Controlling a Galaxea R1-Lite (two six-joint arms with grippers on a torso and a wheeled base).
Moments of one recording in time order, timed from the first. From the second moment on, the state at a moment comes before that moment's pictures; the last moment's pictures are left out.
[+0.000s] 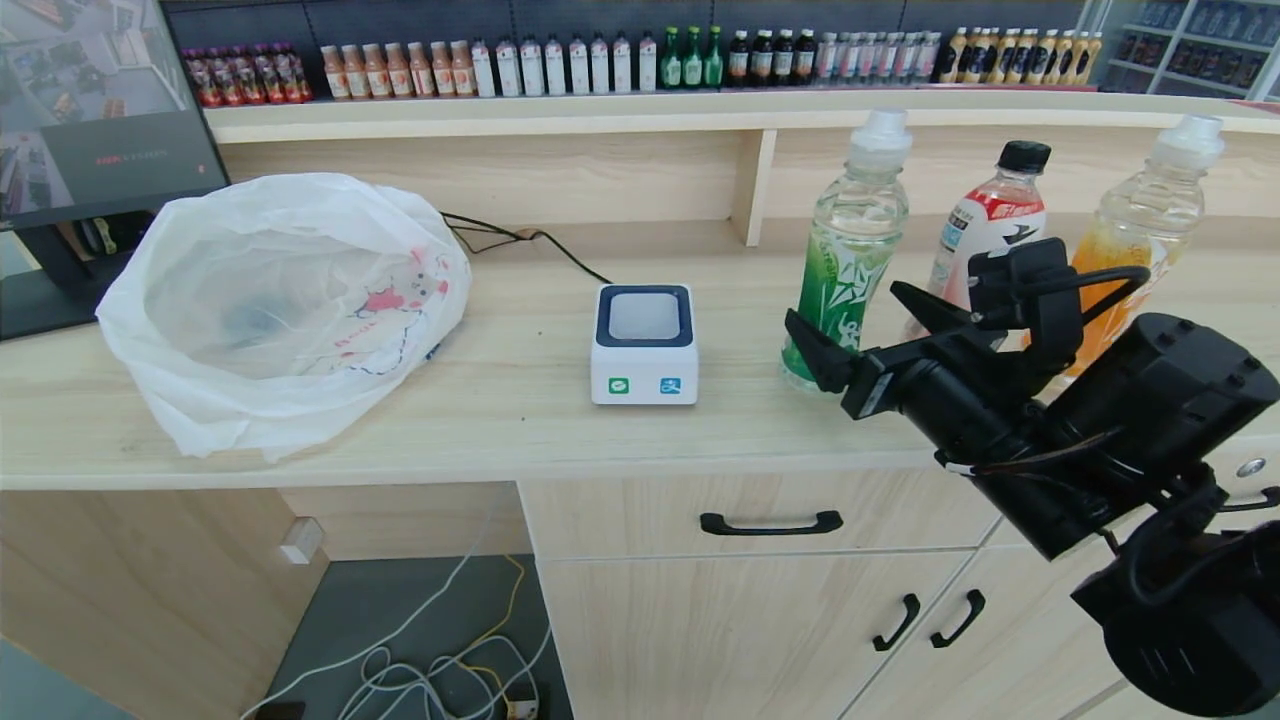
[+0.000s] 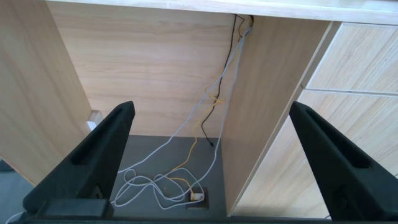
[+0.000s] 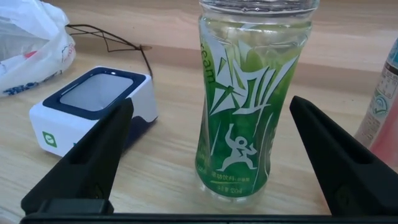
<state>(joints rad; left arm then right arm) 0.00 0.00 0.00 0.00 0.00 0.00 0.52 1.79 -0.63 -1.44 -0.15 -0.13</state>
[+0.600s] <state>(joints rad) 0.00 0.00 0.00 0.00 0.00 0.00 0.50 1.86 -0.75 -1.43 -0.15 -0.12</state>
